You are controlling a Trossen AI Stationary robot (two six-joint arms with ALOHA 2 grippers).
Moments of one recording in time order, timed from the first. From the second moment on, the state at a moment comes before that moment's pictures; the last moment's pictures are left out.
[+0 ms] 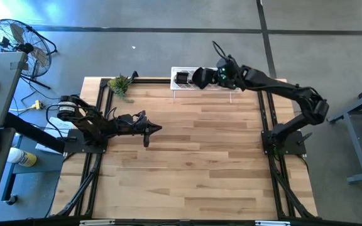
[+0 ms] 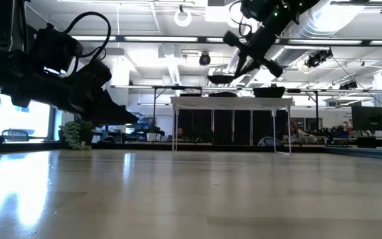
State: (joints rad) left arm 0.15 1.61 0.12 1.27 -0.02 -0.15; right arm -0.57 1.48 1.25 -0.47 0.19 0.94
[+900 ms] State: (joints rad) left arm 0.15 1.61 0.12 1.26 -0.03 -0.16; right arm -0.66 1.53 1.22 -0.39 0.10 0.86
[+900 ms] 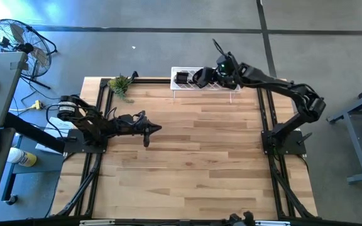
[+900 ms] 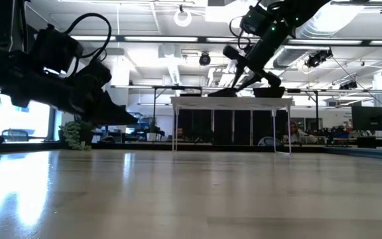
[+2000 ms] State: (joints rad) left arm 0.15 1.61 0.13 1.28 -0.10 -0.13; right arm -0.61 1.53 1.23 -0.55 0.00 0.13
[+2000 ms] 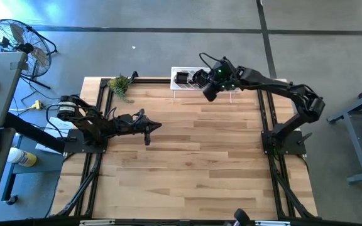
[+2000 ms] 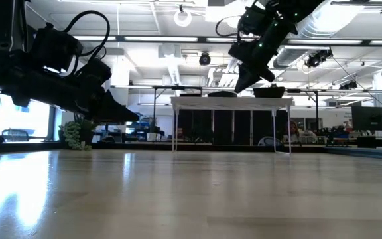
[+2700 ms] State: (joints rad) left arm 0.15 1.42 0.09 1.28 0.02 -0.10; right arm -0.46 1.36 1.00 -0.29 -0.04 -0.07
